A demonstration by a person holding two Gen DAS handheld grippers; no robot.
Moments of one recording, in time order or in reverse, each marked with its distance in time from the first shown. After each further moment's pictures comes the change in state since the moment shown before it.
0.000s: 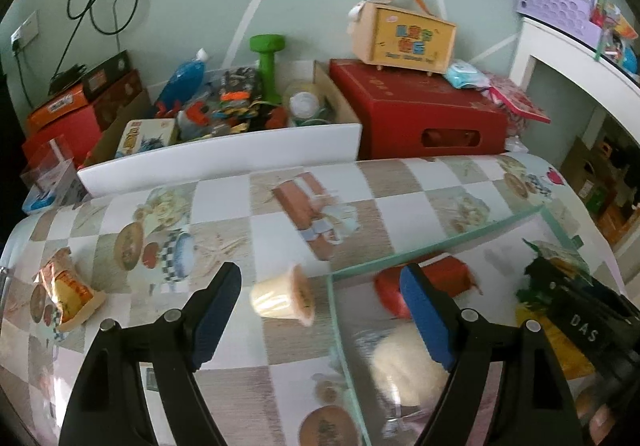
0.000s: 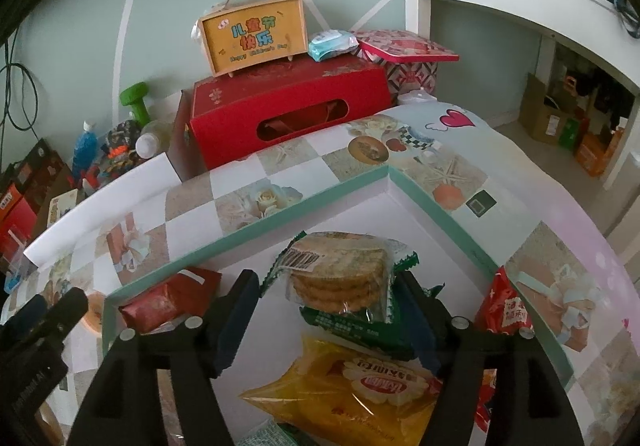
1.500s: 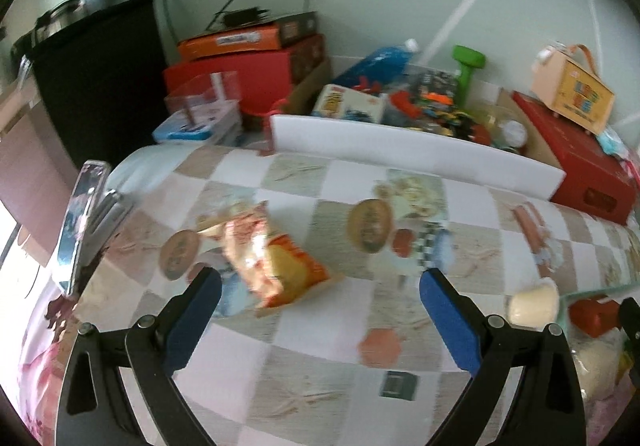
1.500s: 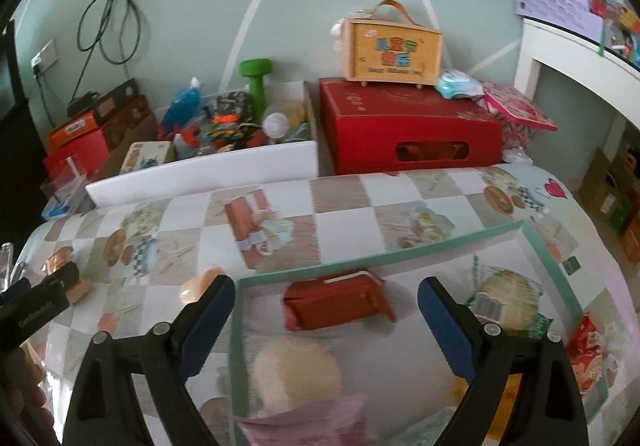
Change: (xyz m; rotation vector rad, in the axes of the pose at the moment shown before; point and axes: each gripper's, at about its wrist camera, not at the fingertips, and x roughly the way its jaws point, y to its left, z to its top) left arm -0.022 0.160 -0.029 -0.306 0.000 0.379; right arm -0.028 0.119 -0.017 -0.278 -0.064 0.185
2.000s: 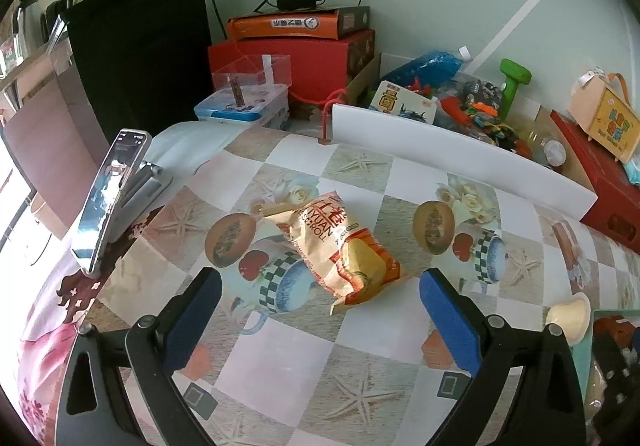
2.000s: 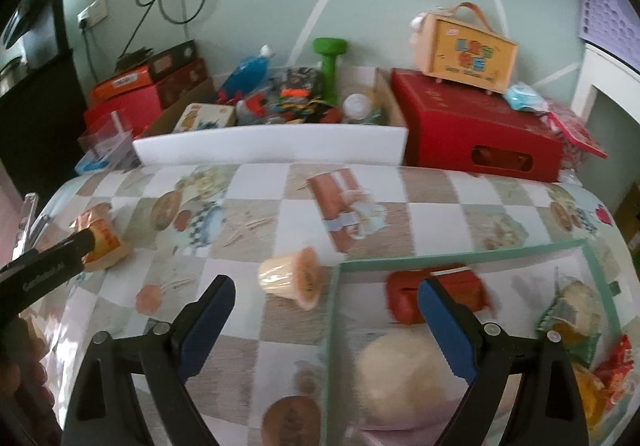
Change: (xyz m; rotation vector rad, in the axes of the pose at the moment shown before) left arm 0.006 0.038 -0.004 -0.094 0.020 0.056; right arm 0.014 0.063 -0.013 -0.139 0.042 0.119
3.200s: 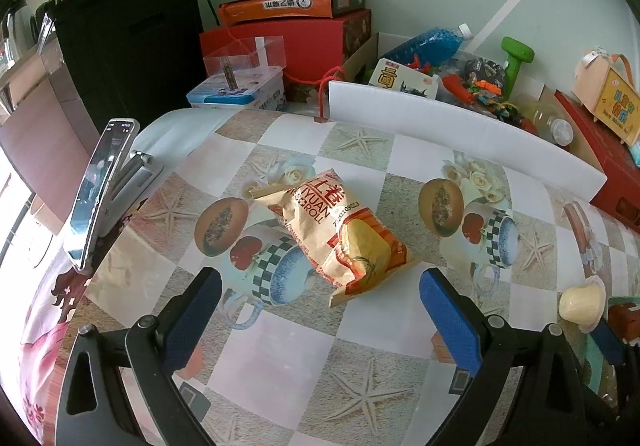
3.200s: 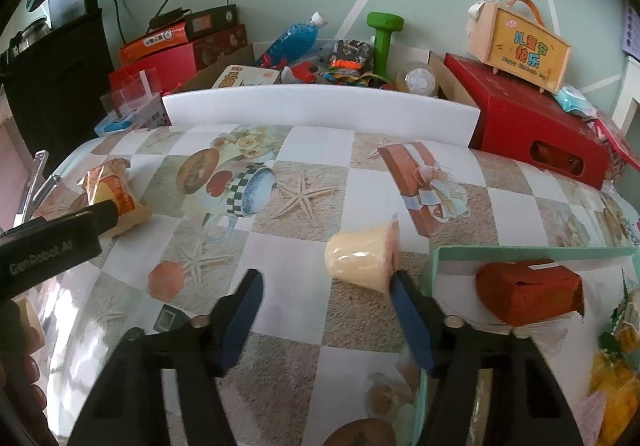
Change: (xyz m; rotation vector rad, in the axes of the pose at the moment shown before) left arm 0.016 -0.005 -0.005 0.034 0.051 0.008; right arm 0.042 0.039 -0.015 -0.080 0.050 0.084
